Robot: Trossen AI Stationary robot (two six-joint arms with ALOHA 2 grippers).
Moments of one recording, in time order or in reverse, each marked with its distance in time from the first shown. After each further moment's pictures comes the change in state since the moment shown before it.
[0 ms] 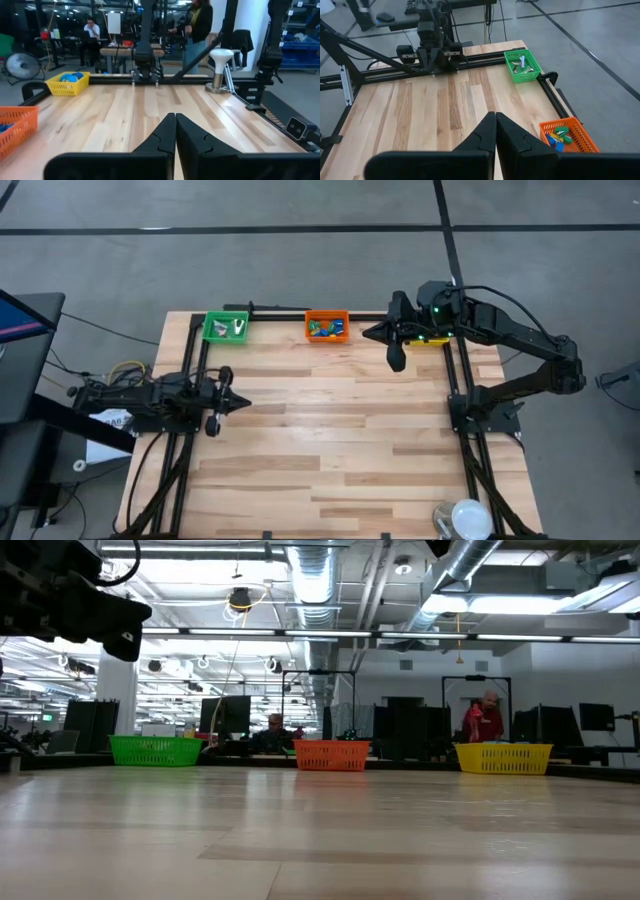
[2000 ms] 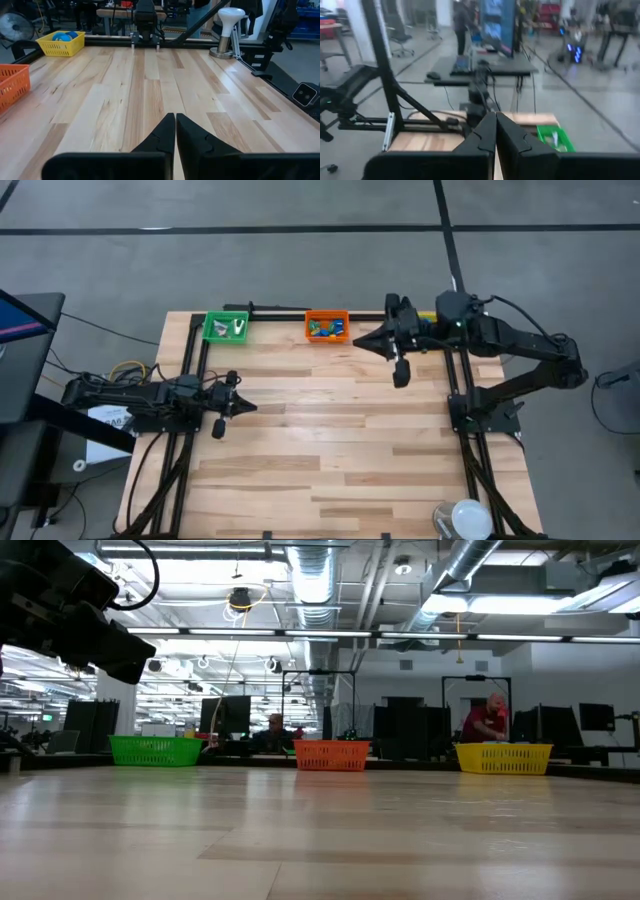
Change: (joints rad) left arm 0.000 0.207 0.000 0.014 -0.001 -0.011; right arm 0.176 -0.009 0.000 0.331 -0.007 -0.025
